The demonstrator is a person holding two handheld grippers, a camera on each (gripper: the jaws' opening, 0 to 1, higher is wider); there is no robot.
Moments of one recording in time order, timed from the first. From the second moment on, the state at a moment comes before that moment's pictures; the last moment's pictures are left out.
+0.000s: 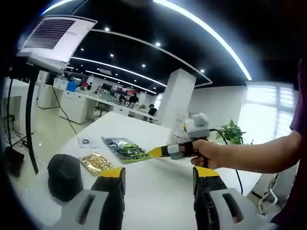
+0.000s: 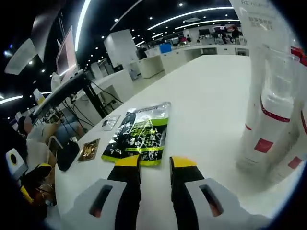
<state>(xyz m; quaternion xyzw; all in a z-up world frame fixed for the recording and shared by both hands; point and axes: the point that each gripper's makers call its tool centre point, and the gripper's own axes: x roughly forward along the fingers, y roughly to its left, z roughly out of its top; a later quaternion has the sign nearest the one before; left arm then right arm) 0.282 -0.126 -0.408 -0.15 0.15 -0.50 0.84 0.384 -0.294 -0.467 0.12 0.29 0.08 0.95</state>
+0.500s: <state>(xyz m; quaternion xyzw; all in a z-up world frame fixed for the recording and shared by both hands) 0.285 -0.120 -0.409 -0.14 0.15 -0.49 0.85 0.392 -0.296 -0.474 0.10 0.31 0.06 0.94</state>
